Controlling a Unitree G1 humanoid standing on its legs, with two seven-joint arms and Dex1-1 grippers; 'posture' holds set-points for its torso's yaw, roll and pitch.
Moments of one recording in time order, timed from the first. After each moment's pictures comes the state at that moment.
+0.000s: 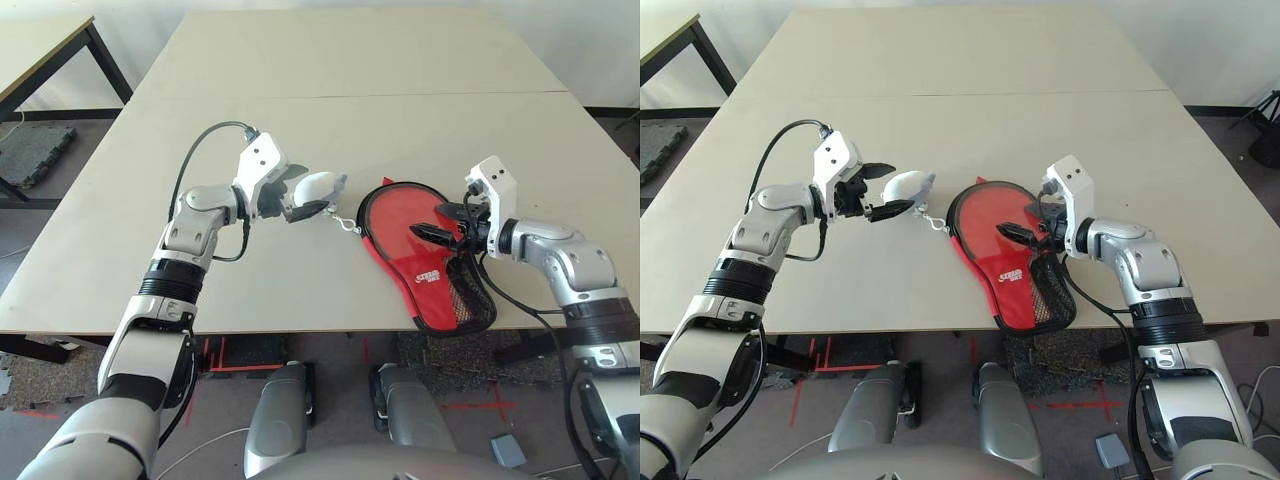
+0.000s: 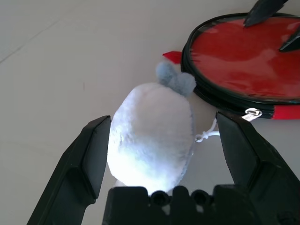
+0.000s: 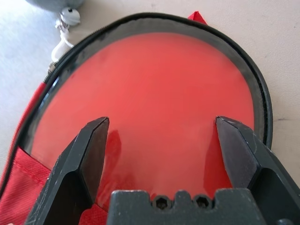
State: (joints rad) left arm -0.72 0.39 -0.12 0.52 -0.09 0.13 -0.94; right arm -0.47 -0.57 0.06 0.20 0.29 0.63 0.79
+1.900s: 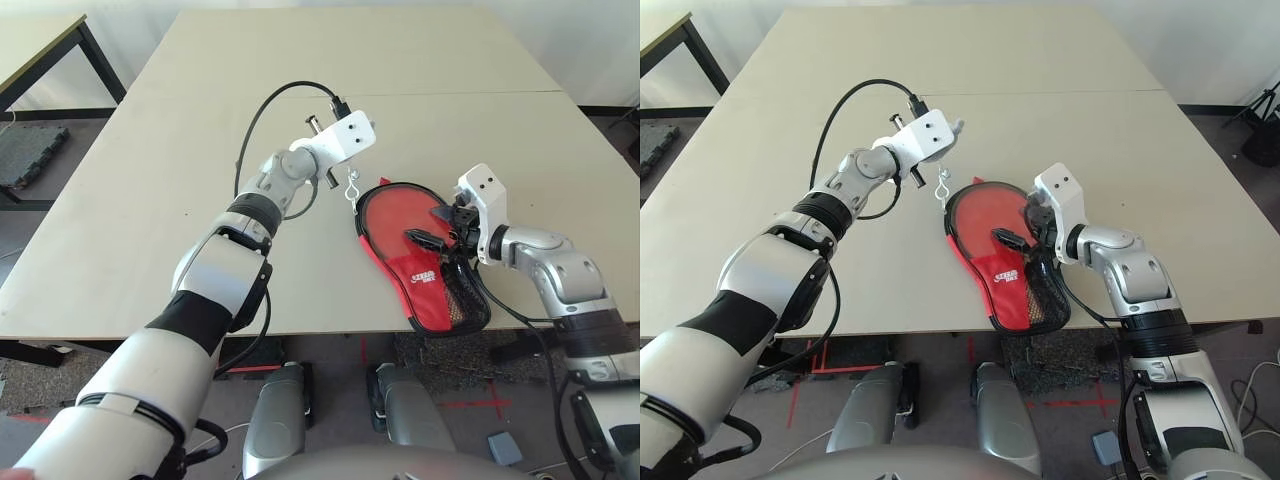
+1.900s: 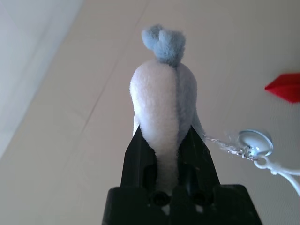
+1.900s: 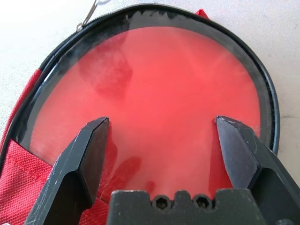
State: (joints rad) left arm -1.25 0.10 -0.29 1.32 0.37 -0.22 -0.30; right arm -0.37 -0.53 0.06 0.06 0.25 0.64 0.73
